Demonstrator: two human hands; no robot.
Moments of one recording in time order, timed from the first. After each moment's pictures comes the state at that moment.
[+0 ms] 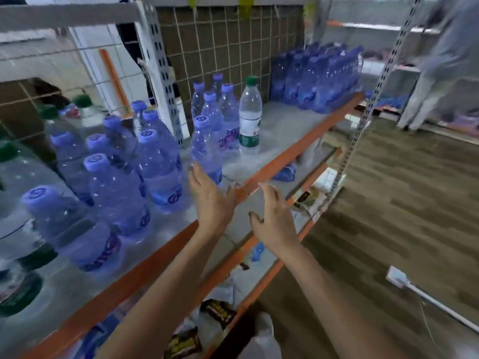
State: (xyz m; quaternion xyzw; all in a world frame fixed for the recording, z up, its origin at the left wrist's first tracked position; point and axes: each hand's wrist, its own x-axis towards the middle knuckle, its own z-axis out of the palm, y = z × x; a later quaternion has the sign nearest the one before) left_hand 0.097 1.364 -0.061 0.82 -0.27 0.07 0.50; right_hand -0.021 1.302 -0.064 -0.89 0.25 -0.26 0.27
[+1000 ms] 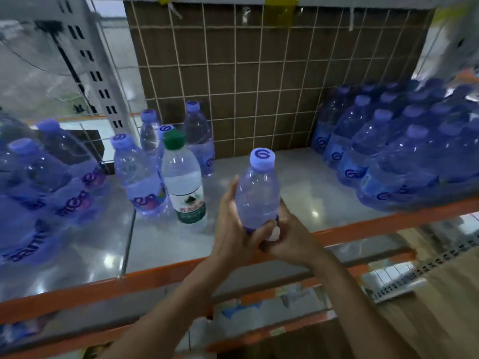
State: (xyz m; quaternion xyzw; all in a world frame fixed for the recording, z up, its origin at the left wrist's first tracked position) left_hand 0.143 1.019 -0.070 0.76 -0.22 0.14 0.59; right_hand 0.110 0.884 -0.054 -0.86 -0.08 -0.03 0.50
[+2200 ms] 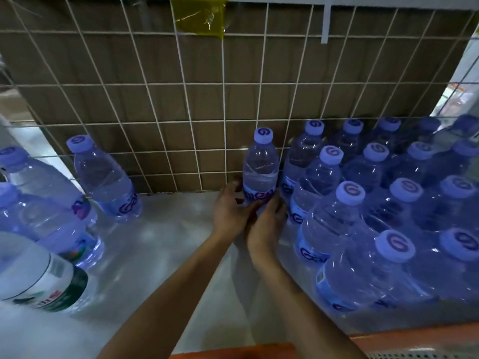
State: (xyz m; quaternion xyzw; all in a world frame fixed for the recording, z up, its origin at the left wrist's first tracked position) left_hand 0.349 0.821 -0.093 0.85 0.02 0.04 0.52; right_hand 0.312 0.753 -0.101 -0.85 0.20 -0.22 0.44
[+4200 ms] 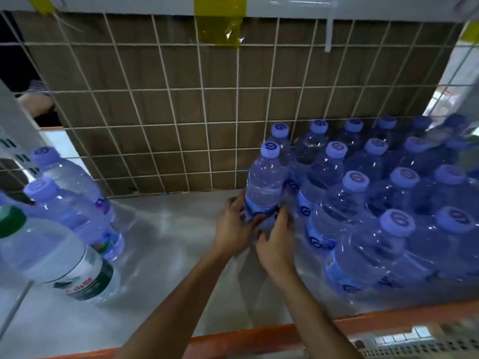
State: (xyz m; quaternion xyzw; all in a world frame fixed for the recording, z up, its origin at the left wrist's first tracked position) left_hand 0.302 0.850 -0.084 0.84 -0.08 0.00 0.54; right_hand 0.254 0.756 -0.088 -0.87 0.14 -0.11 0.46
